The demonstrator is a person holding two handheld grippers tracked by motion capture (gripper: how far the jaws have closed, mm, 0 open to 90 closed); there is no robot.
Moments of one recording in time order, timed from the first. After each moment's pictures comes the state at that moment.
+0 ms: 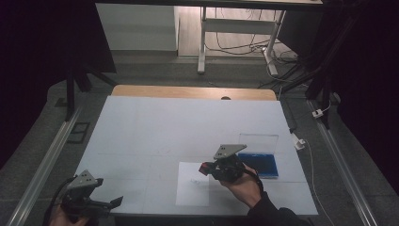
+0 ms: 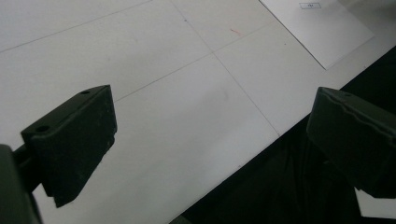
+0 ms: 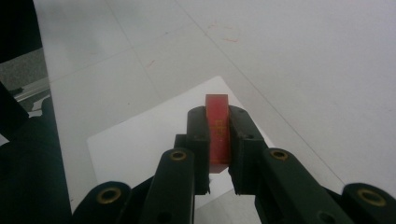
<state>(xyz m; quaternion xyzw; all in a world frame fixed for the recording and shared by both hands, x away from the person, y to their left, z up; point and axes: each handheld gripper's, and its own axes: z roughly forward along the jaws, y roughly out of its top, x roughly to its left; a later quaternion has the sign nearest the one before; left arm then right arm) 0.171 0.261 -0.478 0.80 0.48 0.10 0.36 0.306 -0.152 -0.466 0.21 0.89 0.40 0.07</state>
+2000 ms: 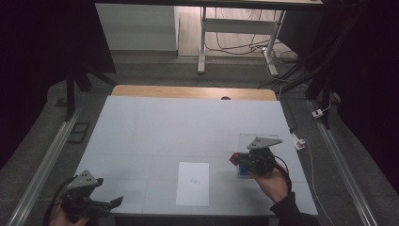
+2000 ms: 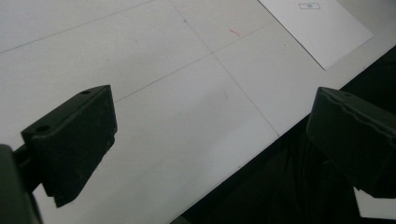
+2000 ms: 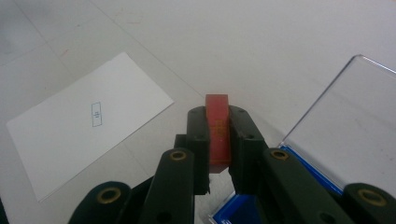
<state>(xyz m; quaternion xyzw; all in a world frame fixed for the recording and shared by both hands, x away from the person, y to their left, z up) 0.171 0.261 -0.478 0.80 0.47 0.10 0.36 0.325 -0.236 -0.455 0.31 0.86 0.39 0.13</state>
